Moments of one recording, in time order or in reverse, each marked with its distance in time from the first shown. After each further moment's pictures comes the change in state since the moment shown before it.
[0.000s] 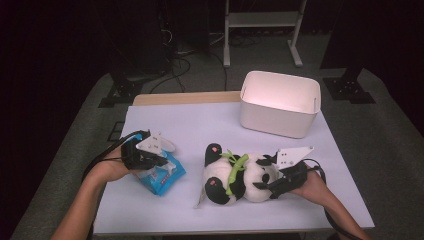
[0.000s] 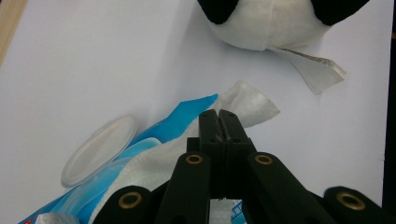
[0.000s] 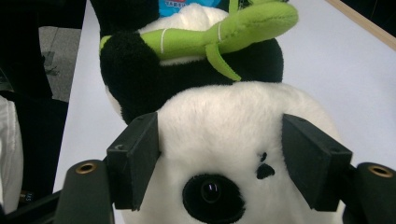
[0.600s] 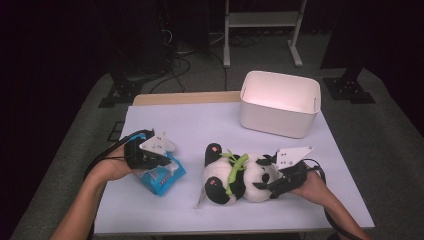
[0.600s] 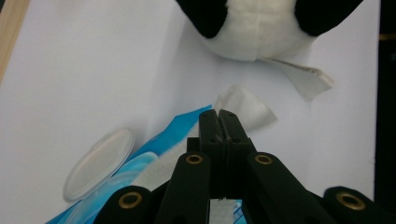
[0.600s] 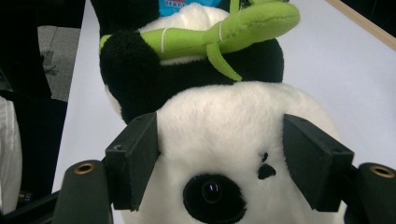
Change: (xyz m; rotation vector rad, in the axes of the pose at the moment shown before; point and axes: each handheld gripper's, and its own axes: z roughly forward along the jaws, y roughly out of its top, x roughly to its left) left arm -0.004 0.014 -0.003 -0.006 -0.013 0.033; right arm 0.000 0.000 0.000 0.003 -0.002 0.001
